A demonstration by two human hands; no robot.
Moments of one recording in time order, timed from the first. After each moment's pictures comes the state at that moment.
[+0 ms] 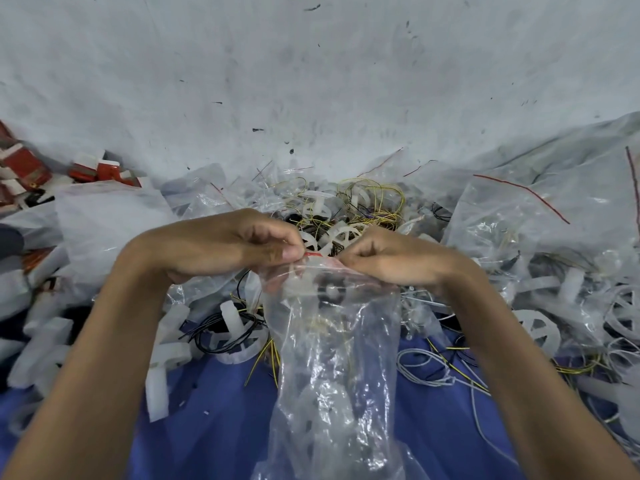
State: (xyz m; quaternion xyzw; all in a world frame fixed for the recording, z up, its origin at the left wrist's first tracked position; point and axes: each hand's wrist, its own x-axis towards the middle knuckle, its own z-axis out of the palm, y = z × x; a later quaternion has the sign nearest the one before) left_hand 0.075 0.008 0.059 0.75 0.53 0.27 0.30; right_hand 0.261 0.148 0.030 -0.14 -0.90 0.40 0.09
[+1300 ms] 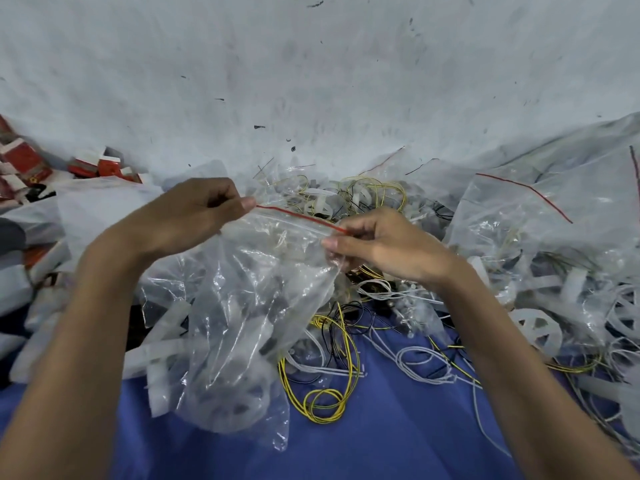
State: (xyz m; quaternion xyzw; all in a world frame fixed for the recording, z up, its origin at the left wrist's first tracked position) left_hand 0.032 0.010 0.052 0.60 0.70 0.39 0.04; right_hand 0.248 0.152 0.024 -0.14 -0.87 0.42 0.22
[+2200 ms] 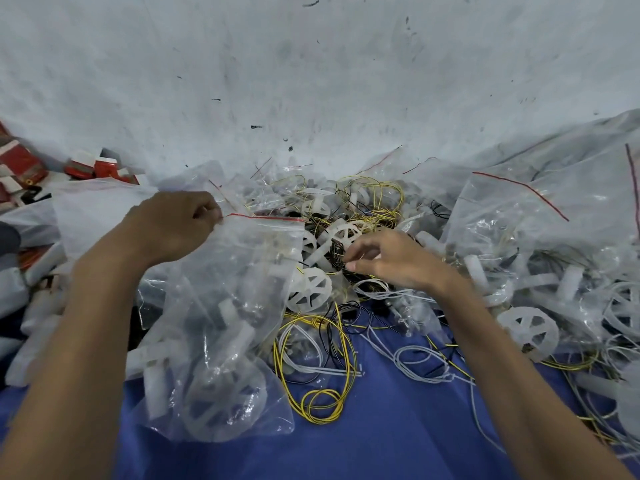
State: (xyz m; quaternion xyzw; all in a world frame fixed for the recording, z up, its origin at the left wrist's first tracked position) left_hand 0.010 0.016 0.041 0.50 0.83 0.24 -0.07; right_hand 0.250 0.189 -0.006 -0.27 -0.91 0.26 0.18
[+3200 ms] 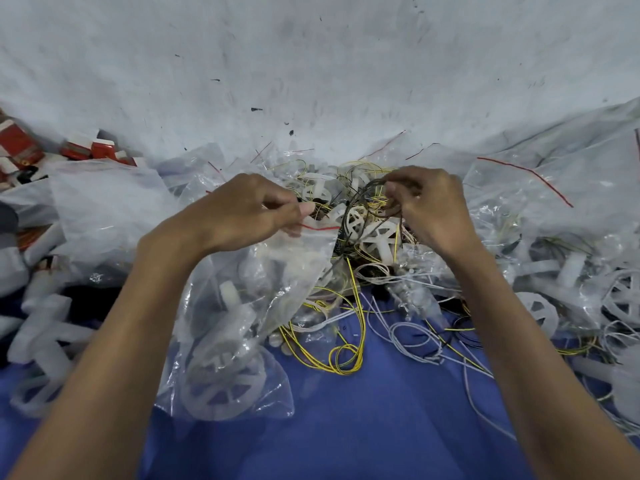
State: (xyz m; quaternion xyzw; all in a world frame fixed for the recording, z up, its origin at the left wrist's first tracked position) left_hand 0.075 0.034 0.043 0.65 0.69 0.32 0.05; right_hand 0.261 0.189 0.020 -0.30 -0.80 0.20 0.47
